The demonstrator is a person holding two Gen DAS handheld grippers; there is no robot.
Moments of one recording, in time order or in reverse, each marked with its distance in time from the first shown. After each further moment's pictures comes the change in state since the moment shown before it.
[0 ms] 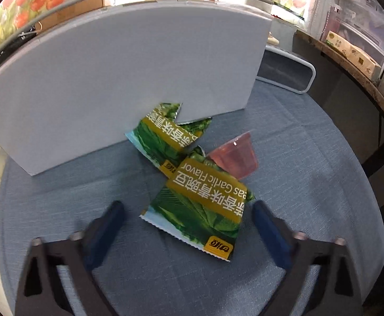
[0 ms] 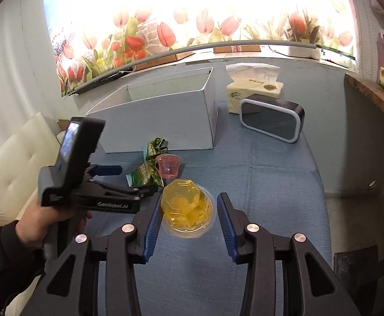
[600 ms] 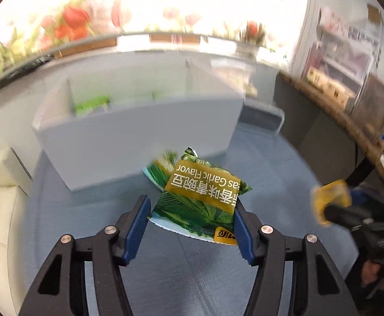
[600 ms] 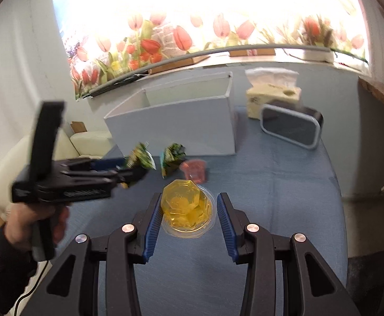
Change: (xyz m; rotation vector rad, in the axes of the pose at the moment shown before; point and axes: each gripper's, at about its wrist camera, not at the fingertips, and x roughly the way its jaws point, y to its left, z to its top) left arm -0.111 0.024 0.002 -0.036 -0.211 -0.082; right arm 0.005 0.028 0.018 -0.037 -0.022 0.076
